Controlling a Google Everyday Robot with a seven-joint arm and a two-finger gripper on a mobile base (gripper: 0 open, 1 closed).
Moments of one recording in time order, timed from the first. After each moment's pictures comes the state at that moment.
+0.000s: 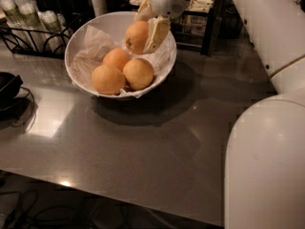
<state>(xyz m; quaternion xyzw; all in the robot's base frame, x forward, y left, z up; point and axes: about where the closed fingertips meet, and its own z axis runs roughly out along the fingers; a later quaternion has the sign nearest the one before) 0.685 0.010 0.961 -0.78 0.52 0.09 0.34</state>
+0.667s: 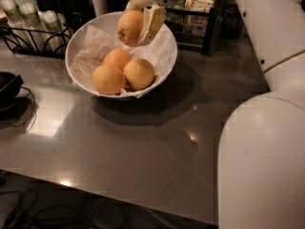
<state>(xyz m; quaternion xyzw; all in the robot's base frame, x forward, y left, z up) 0.677 0.031 0.996 -0.78 0.48 0.11 0.38</state>
